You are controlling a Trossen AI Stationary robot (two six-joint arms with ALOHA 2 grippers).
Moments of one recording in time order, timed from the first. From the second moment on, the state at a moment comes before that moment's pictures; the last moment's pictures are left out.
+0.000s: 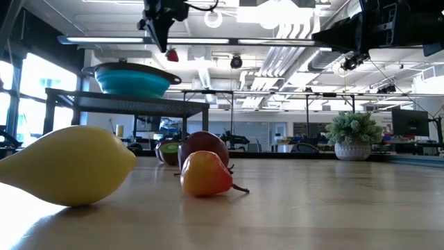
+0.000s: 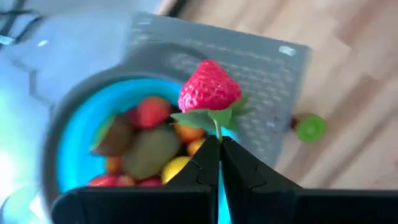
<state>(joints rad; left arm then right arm) 0.51 1.69 2.05 -1.58 -0.19 -0.12 -0.11 0.68 0.27 0.37 -0.11 -0.34</state>
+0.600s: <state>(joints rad) 0.62 1.68 1.79 -1.57 -0.22 -0.48 -0.11 0.68 0.27 0.36 -0.10 -0.34</state>
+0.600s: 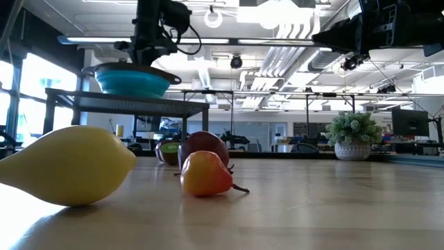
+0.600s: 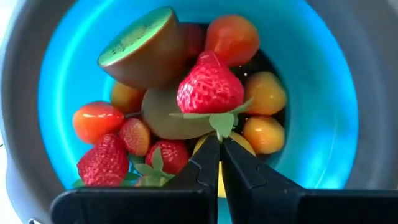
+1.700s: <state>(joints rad) 0.61 1.68 1.97 -1.55 -0.12 -0.43 -0.11 0.68 0.27 0.35 -0.10 -0.34</state>
